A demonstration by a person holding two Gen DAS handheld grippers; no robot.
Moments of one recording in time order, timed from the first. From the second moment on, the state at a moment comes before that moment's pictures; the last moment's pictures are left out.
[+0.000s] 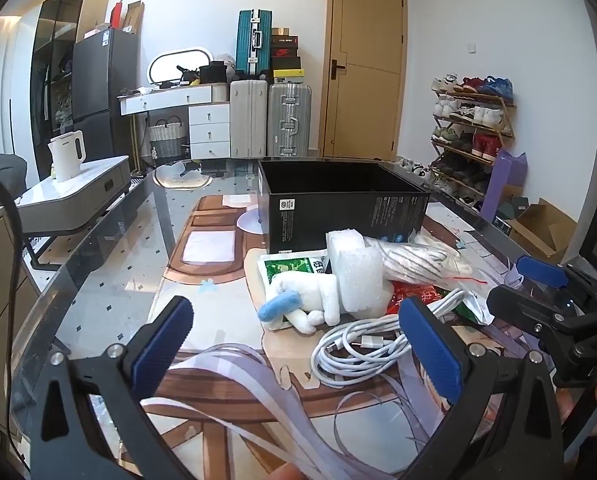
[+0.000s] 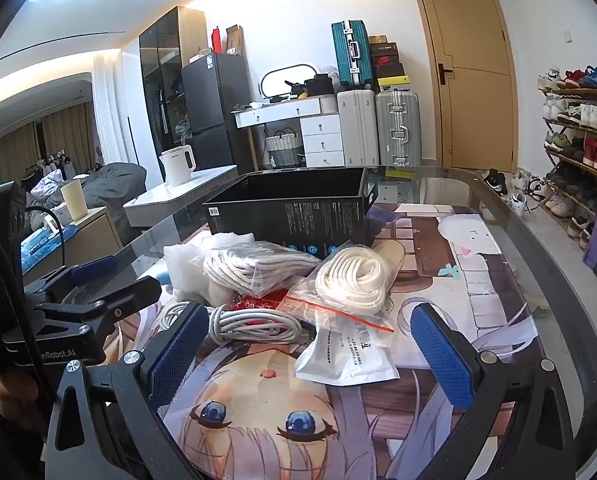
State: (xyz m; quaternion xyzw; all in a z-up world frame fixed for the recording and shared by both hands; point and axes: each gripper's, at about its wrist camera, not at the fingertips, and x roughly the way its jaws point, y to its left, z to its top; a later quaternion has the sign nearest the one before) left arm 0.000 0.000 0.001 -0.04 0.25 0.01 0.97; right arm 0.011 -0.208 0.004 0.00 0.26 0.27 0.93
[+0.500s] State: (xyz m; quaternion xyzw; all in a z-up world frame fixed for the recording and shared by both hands) left arm -0.001 0.001 0.001 -0.04 0.25 0.01 0.97; right arm 0.012 -0.209 0.004 0.00 0.25 0.27 0.93
